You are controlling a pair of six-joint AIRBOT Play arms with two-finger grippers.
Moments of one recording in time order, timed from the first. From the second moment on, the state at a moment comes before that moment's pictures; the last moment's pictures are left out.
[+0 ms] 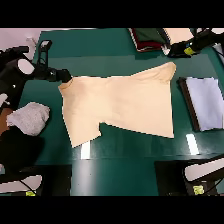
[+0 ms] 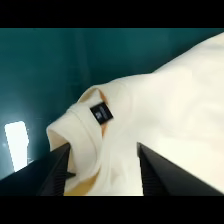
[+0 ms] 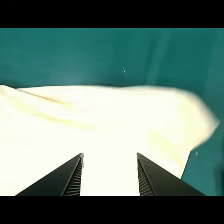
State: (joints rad) left arm -0.09 -1.40 1.32 1.24 -0.83 -1.39; right arm -0.07 -1.66 1.95 -1.29 1.33 1.45
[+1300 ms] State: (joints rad) left arm 0.08 -1.34 0.91 1.01 -1.07 -1.29; right arm -0.11 -1.29 1.39 -1.09 1.38 1.36
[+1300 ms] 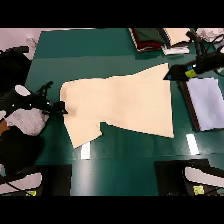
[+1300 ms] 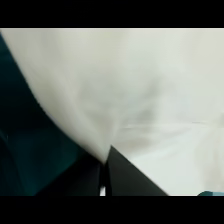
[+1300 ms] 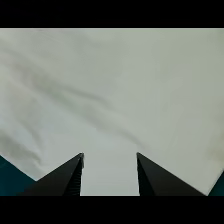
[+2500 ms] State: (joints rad) left arm 0.07 -1.08 0.97 1.07 -1.06 -1.31; right arm -0.20 -0.99 0.55 -1.01 1.23 1.35
